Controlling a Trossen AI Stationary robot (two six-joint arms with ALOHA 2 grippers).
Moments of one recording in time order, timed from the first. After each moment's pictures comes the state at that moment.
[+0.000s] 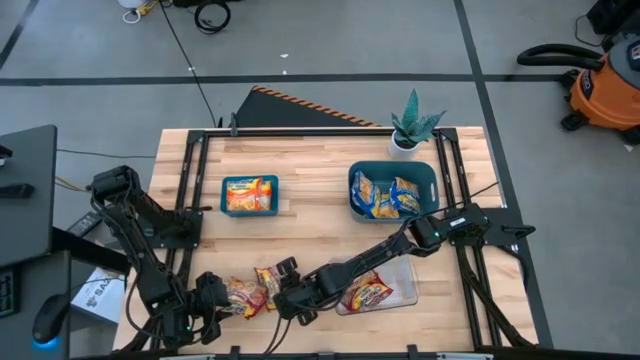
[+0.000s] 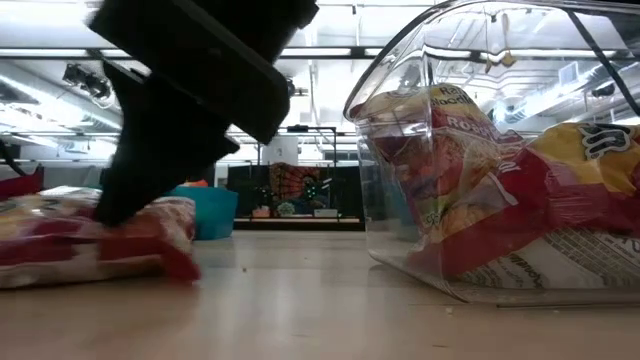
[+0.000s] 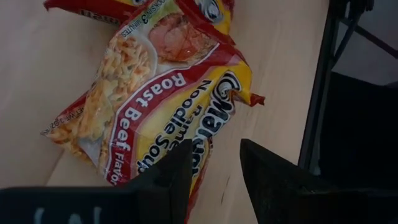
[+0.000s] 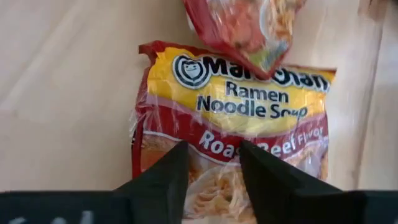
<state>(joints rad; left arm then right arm) -1.18 1.46 0.81 -0.50 -0.53 -1.51 0.41 2.53 2.19 -0.69 0.32 -0.15</state>
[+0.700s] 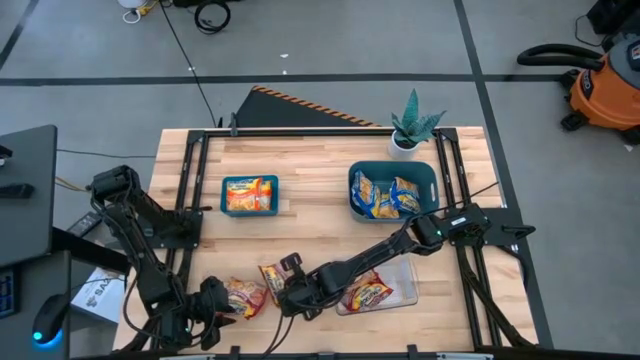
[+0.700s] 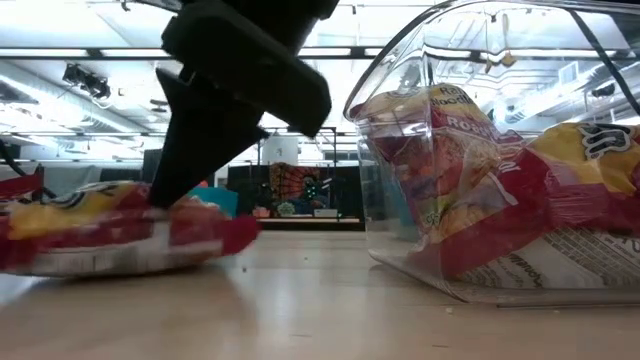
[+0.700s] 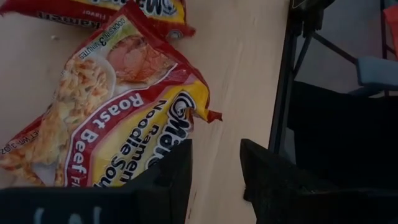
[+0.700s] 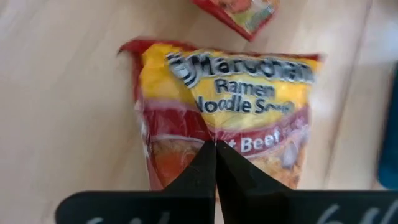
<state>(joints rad) -1.18 1.46 0.81 -0.39 -0.58 -1.44 0.42 2.50 2.19 -0.79 0.37 -0.16</state>
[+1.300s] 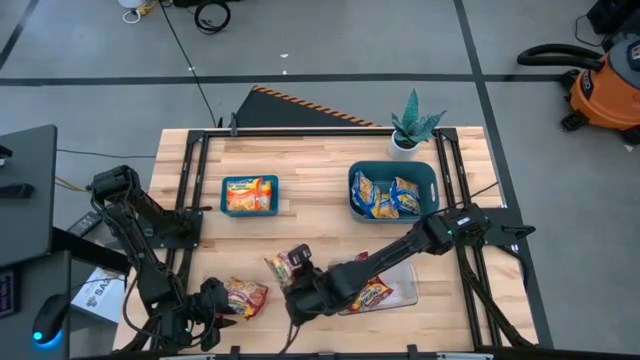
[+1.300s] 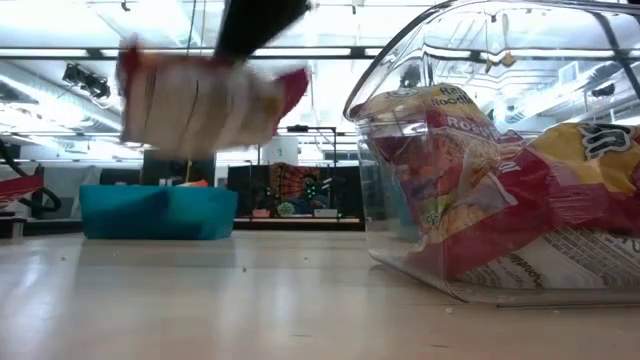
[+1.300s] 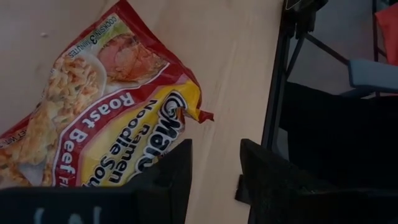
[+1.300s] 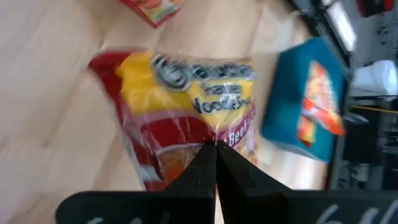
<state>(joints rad) -1.18 1.46 0.81 -0.37 -0.57 -1.45 0.47 2.42 2.33 -1.07 0.64 -0.18</state>
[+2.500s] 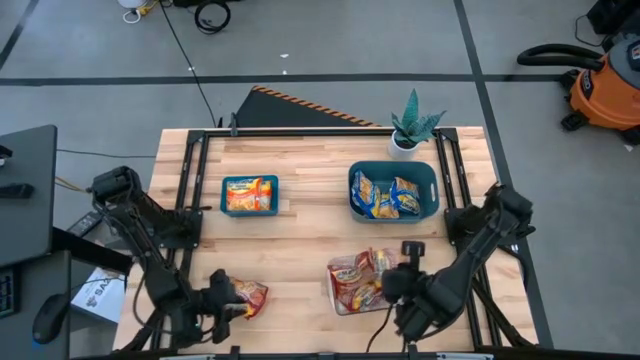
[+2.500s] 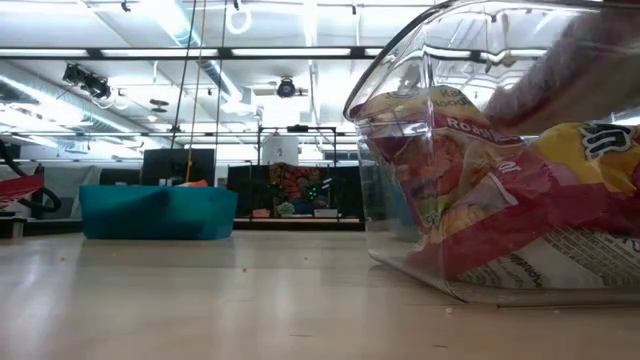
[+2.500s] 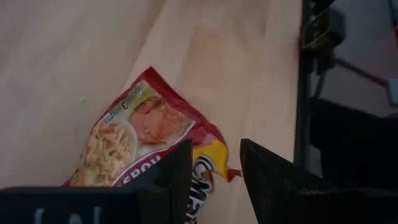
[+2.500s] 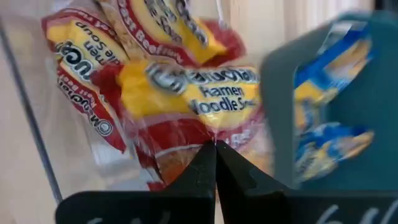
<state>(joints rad) -1.11 1.47 0.81 -0.37 -0.68 -1.32 0.80 1.83 1.64 -1.51 0.49 0.90</state>
